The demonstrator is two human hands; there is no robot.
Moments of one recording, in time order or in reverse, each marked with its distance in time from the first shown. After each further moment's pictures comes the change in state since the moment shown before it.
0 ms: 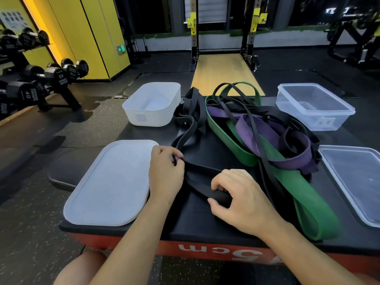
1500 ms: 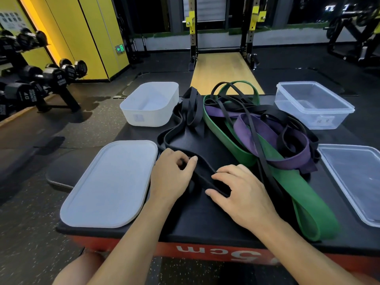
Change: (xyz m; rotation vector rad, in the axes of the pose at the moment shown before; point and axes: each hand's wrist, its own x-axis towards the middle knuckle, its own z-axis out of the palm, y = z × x) left_hand -0.006 0.006 0.004 0.157 -0.112 0.107; right_hand 0.001 0.011 0.008 -0.102 0.013 0.246
